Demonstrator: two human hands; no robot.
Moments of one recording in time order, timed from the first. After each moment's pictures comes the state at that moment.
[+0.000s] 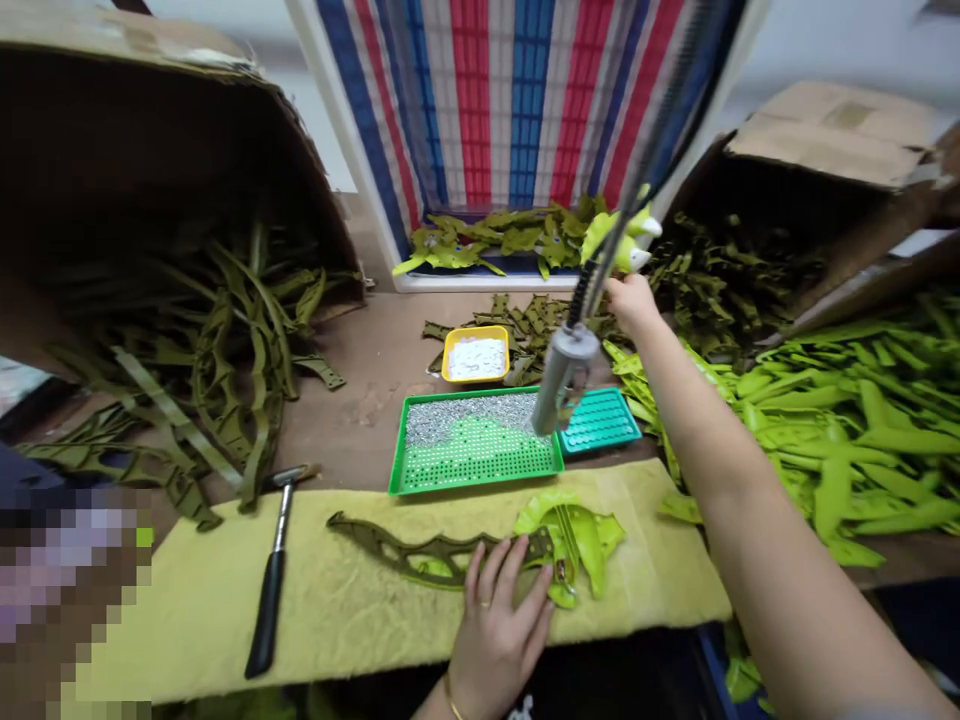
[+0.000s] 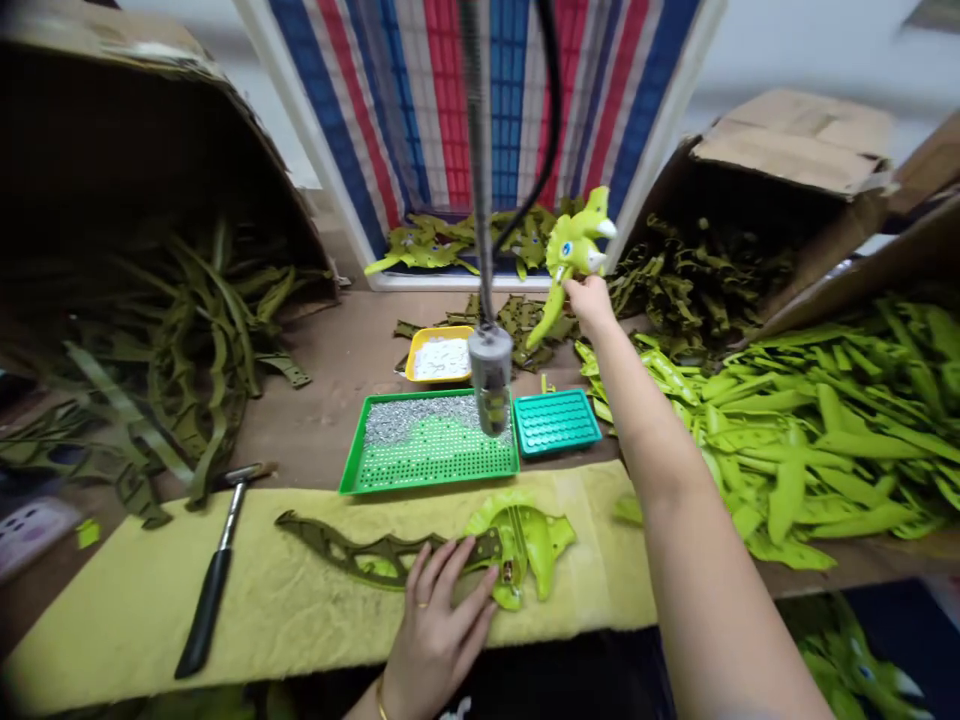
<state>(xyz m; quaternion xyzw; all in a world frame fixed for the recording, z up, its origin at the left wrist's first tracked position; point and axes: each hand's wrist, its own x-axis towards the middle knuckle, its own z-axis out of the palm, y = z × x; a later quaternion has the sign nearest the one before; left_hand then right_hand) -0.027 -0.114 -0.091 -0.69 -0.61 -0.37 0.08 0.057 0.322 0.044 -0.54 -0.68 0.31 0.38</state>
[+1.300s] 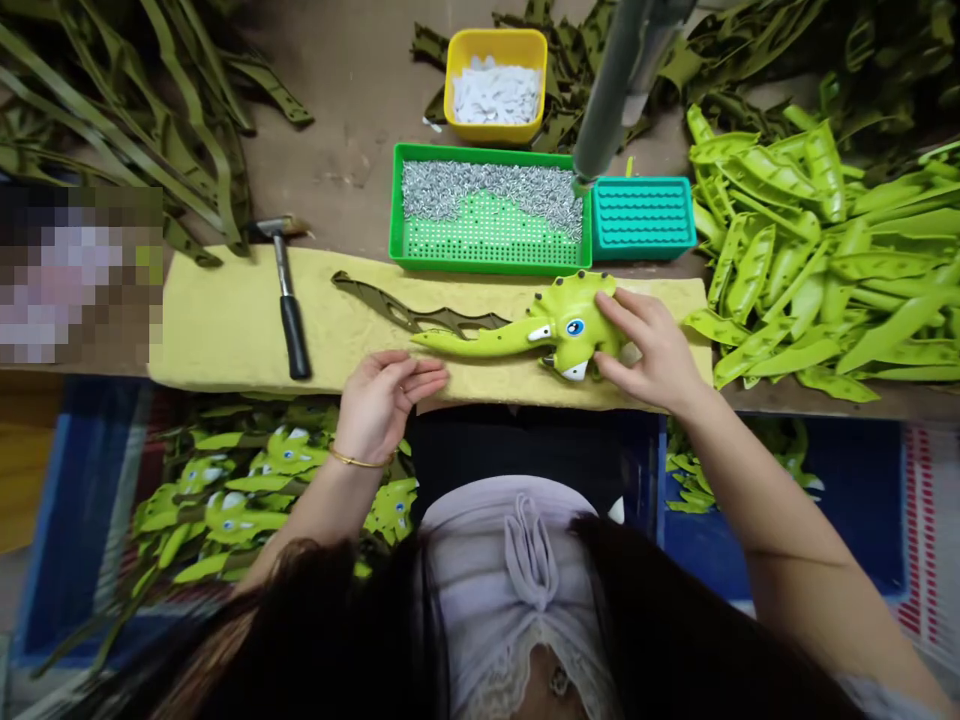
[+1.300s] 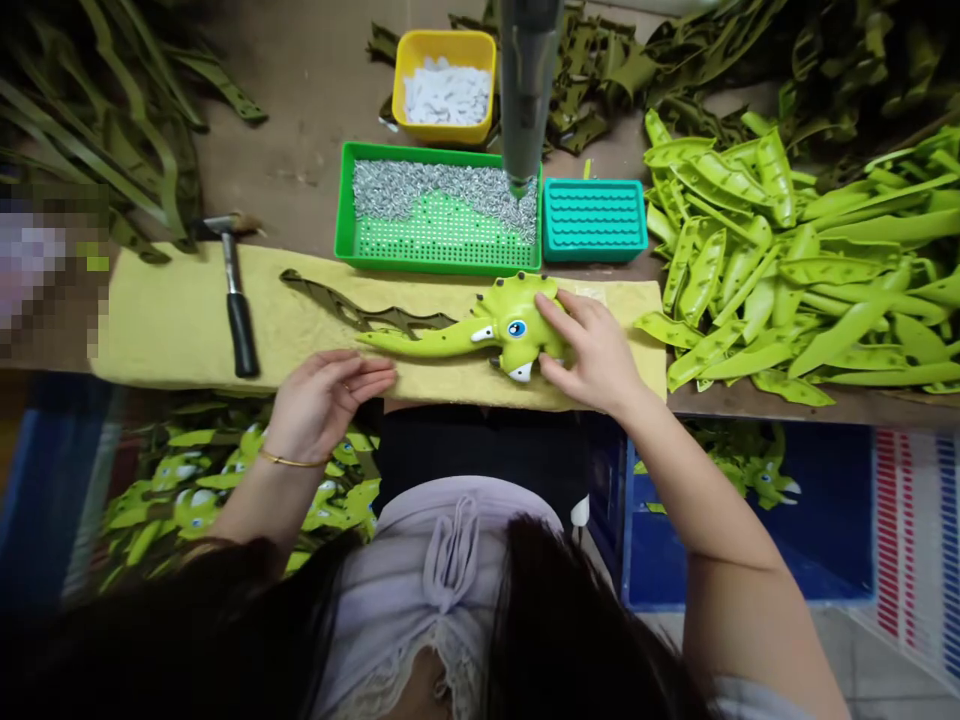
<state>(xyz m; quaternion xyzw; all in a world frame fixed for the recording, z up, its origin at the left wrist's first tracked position) -0.093 -0.157 -0.047 -0.01 -0.64 -0.61 -0.48 0.182 0.026 -0.035 -0.28 -0.93 0.18 0.15</state>
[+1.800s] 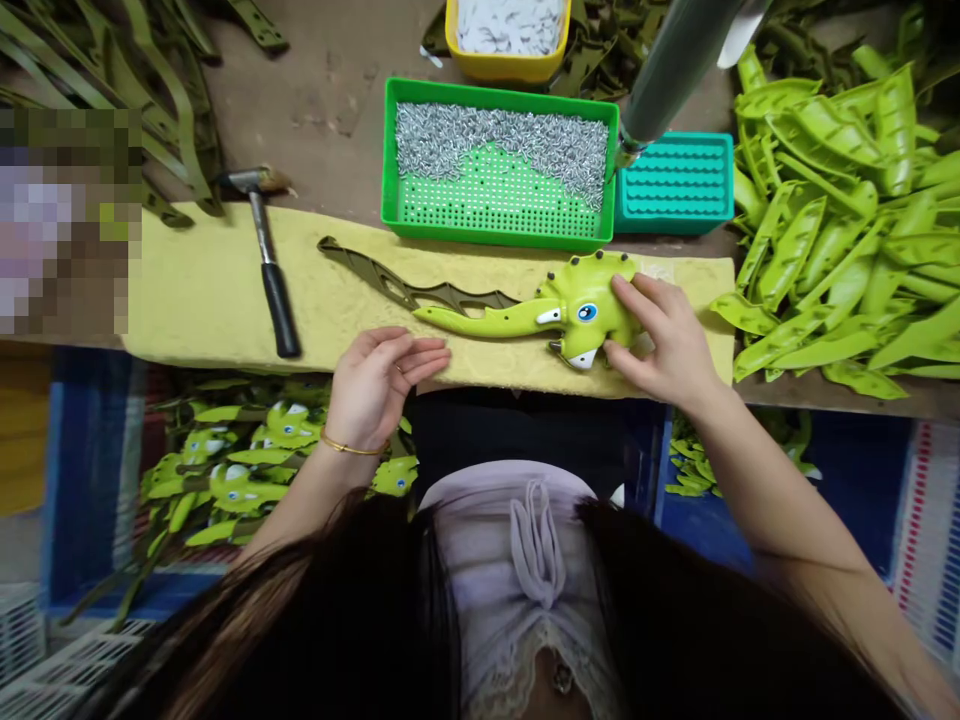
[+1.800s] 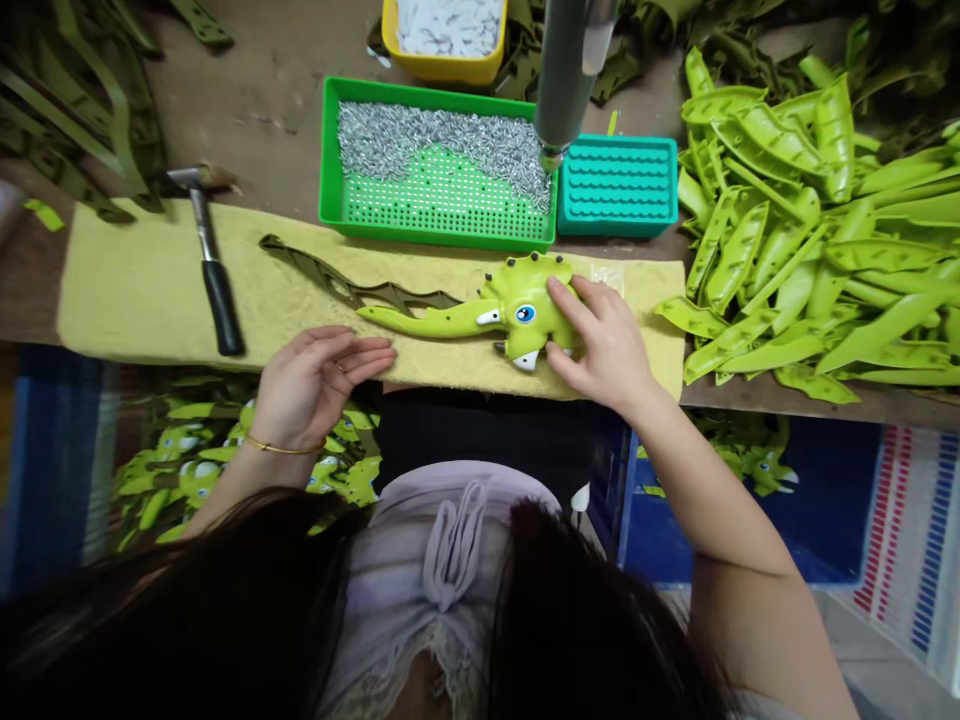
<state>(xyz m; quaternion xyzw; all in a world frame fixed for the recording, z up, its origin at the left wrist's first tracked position) -0.091 -0.156 -0.048 -0.01 -0.64 -0.60 -0.47 0.181 0.021 -0.041 -0.29 -0.93 0.17 0.12</state>
